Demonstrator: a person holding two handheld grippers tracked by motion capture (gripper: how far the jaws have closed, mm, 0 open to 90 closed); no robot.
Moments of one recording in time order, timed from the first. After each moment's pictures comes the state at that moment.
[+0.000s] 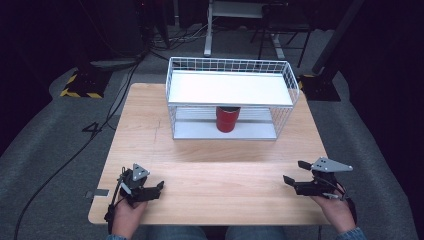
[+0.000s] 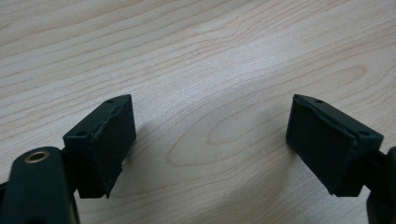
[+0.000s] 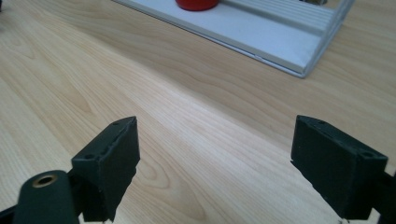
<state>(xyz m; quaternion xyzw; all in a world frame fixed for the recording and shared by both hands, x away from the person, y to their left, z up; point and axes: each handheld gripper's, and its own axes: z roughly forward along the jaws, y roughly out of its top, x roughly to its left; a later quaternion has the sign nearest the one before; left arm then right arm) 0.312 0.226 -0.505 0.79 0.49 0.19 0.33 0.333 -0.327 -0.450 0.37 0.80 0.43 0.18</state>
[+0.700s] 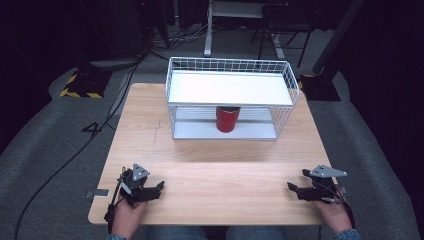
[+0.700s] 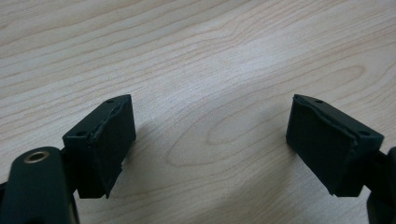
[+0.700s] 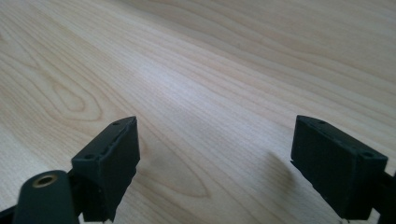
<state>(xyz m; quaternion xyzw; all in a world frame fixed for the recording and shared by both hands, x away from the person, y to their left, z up) 0.312 0.226 -0.505 0.79 0.49 0.19 0.33 0.340 -0.350 -0.501 0.41 0.82 0.37 0.18</state>
